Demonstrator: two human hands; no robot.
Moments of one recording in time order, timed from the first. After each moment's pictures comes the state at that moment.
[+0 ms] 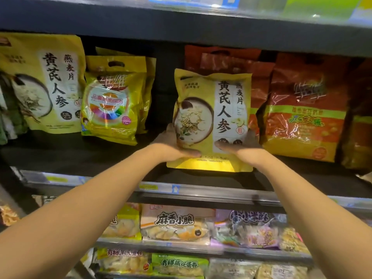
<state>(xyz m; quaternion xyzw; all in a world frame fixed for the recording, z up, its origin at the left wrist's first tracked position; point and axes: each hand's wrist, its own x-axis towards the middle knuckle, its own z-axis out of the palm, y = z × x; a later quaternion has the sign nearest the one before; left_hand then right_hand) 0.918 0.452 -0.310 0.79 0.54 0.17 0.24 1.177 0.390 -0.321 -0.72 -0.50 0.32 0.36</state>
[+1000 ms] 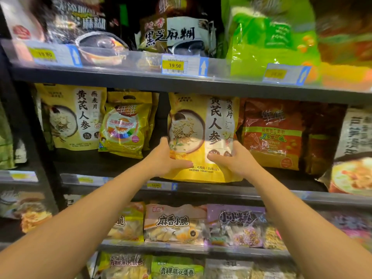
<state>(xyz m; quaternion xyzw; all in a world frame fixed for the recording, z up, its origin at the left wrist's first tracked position) 0.876 0.340 -0.264 0.76 0.47 0.30 0.32 1.138 0.275 -0.265 -0.66 -0.60 0.21 0.41</state>
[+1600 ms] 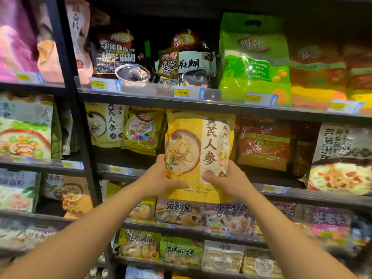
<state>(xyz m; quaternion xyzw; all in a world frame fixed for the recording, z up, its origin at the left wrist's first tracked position) 0.824 0.190 -0.239 0.74 0.48 0.29 0.37 1.090 0.148 -0.249 -0.62 -0.60 0.28 0.42</state>
